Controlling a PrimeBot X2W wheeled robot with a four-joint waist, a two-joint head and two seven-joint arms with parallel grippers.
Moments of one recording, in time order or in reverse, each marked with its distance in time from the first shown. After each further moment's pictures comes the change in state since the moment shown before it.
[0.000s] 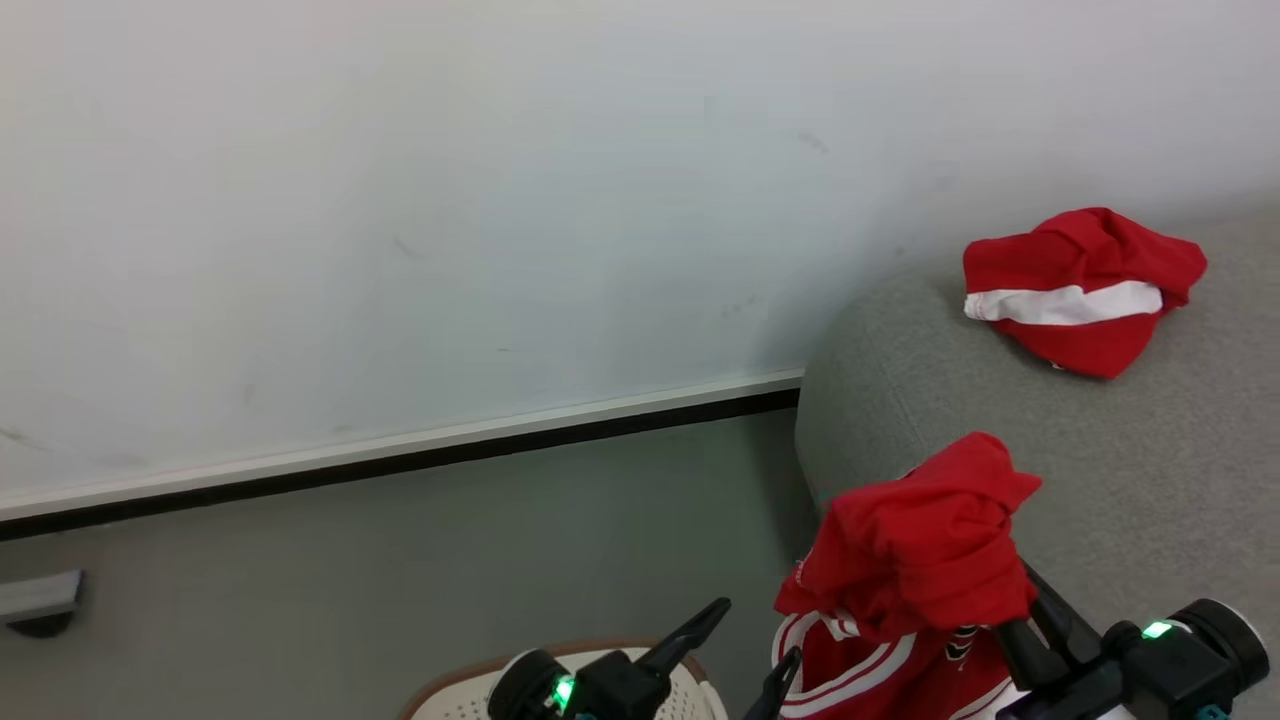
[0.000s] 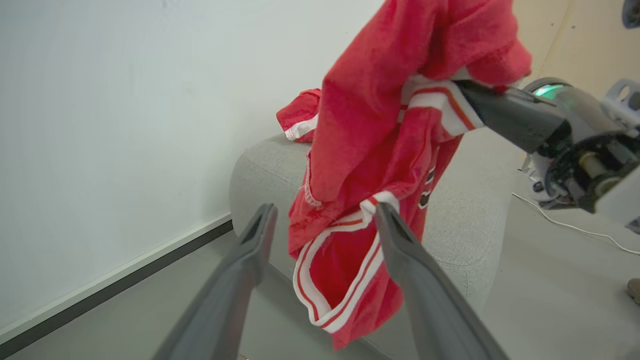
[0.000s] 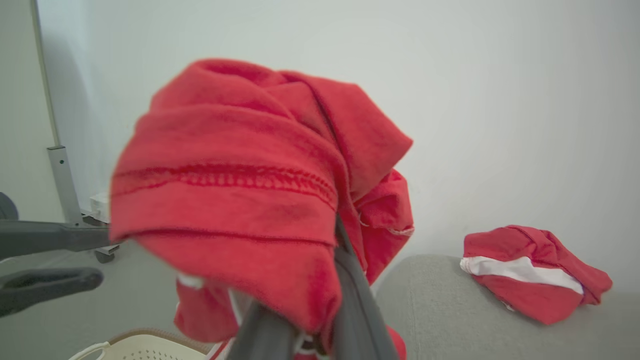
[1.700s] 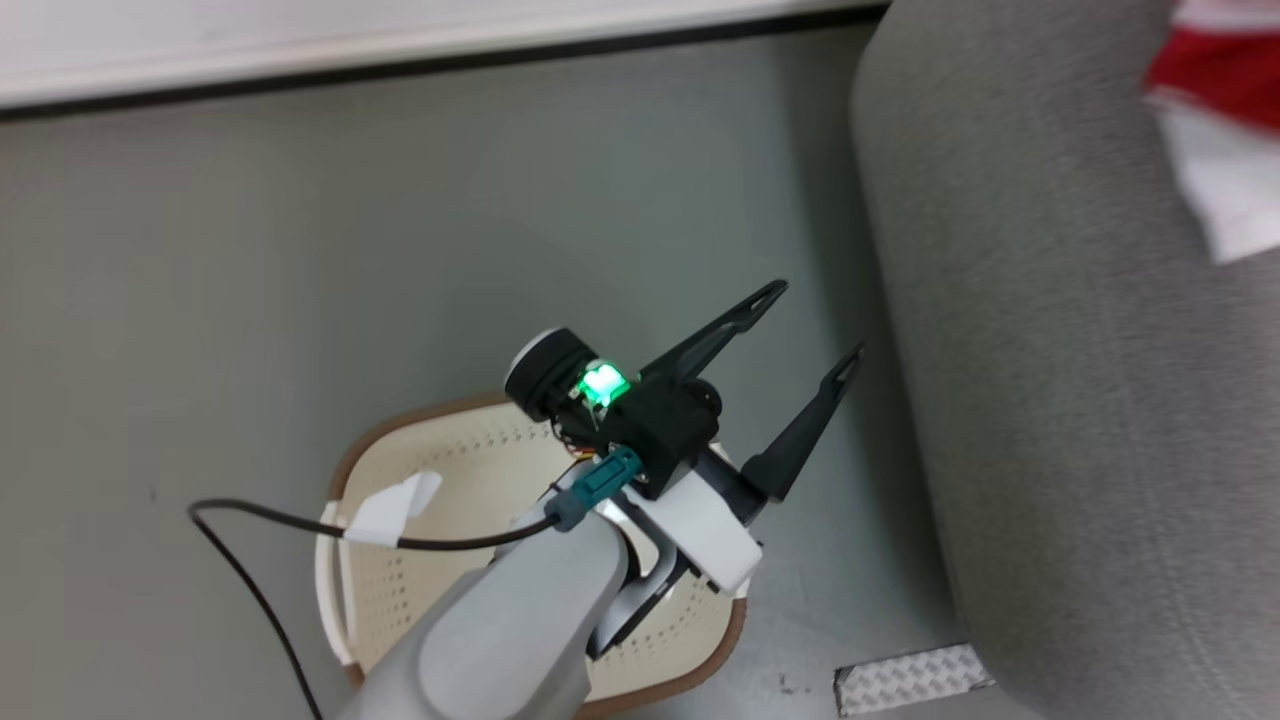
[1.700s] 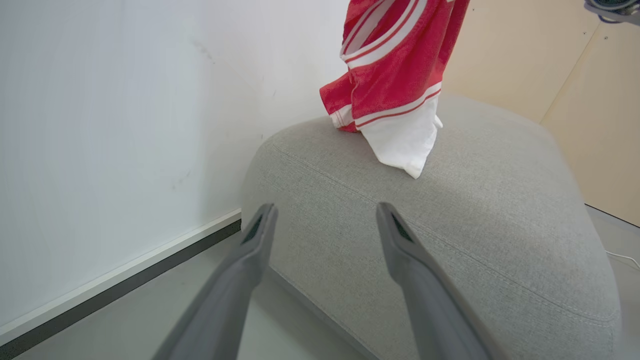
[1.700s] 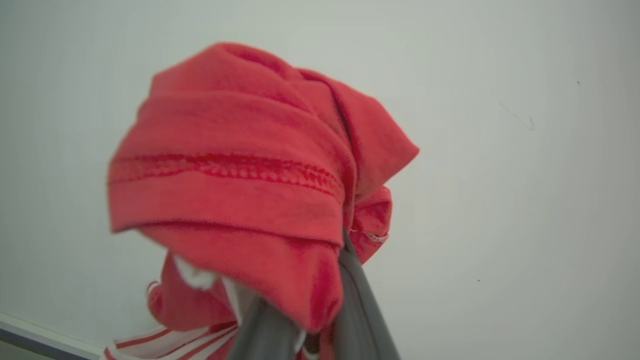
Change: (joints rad) left arm -0.486 -0.033 0.004 0.092 0.055 -0.031 -0.045; right arm -0.740 -0.329 -0.328 0.150 0.021 0.000 0.048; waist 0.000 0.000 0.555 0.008
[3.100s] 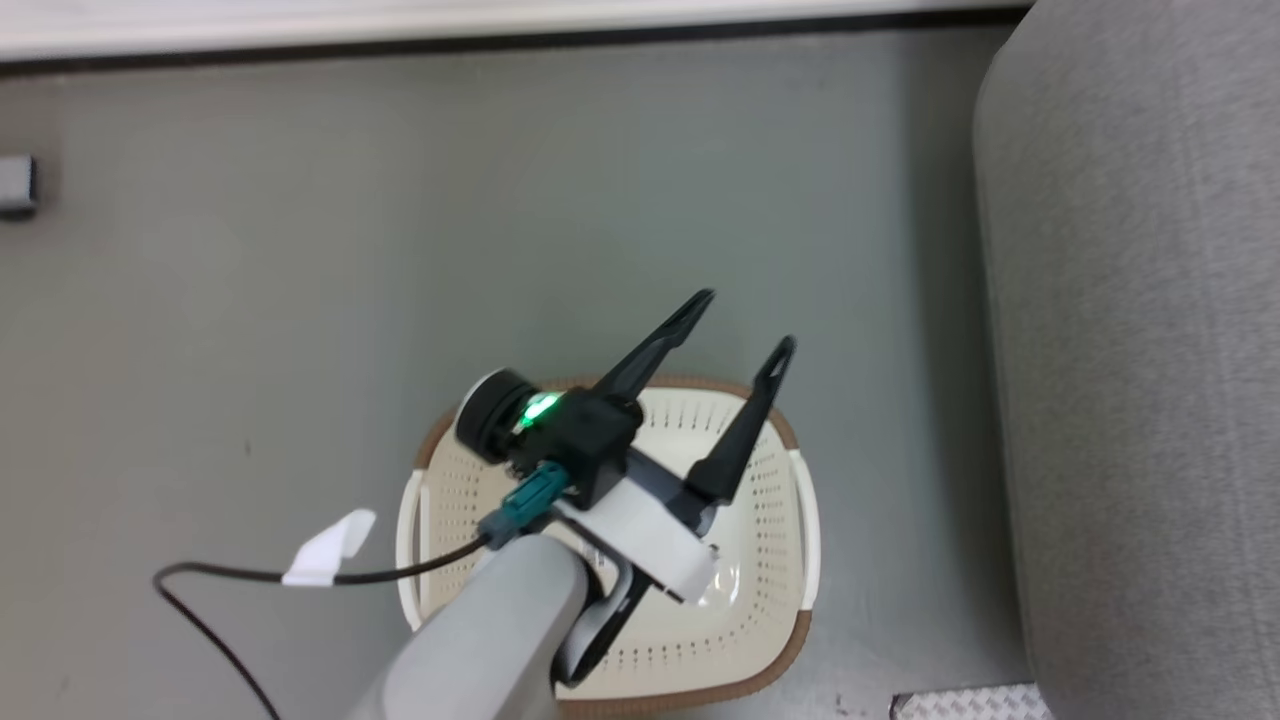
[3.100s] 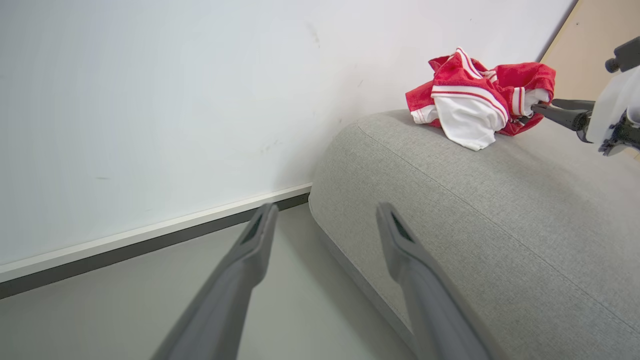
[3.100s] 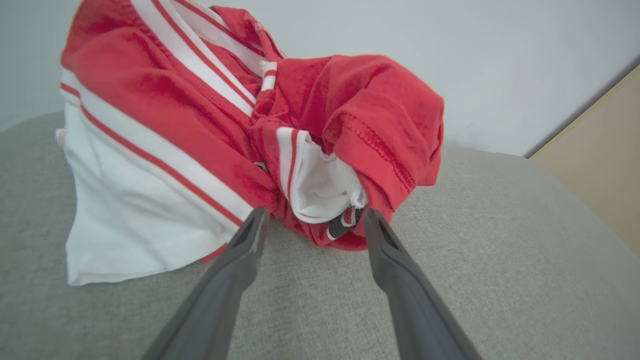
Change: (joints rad) left arm 0.066 0.006 0.060 -0.014 -0.070 0.056 -0.047; right arm -0.089 -0.004 -0.155 0.861 -0.091 0.000 -0.041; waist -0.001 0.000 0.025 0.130
